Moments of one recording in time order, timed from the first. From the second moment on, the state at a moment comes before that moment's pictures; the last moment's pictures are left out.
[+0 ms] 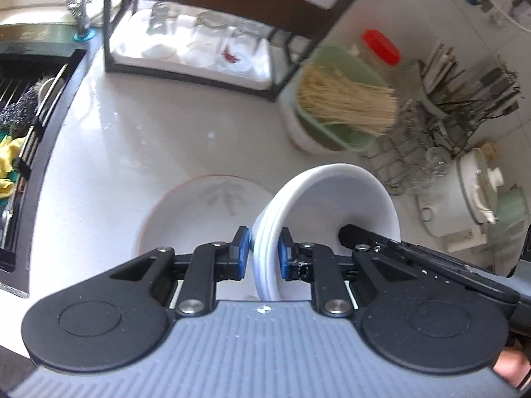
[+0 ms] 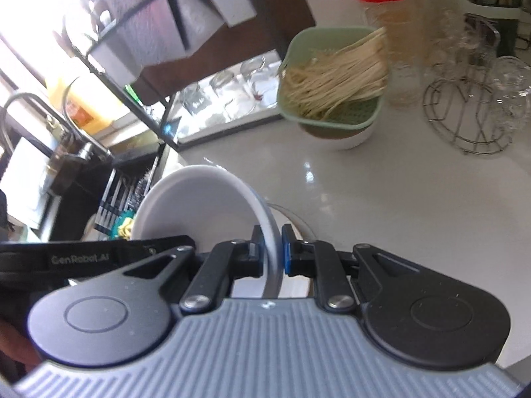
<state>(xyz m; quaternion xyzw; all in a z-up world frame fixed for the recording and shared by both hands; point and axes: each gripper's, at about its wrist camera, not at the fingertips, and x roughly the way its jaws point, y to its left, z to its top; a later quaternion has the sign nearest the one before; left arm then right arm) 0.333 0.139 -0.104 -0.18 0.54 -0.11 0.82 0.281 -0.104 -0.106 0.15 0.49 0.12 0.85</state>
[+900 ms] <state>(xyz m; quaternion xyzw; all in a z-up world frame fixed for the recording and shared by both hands) 0.351 0.157 -0.177 -0.16 0.59 -0.09 0.79 0.285 -0.069 -0.171 0.13 0.54 0.08 0.83</state>
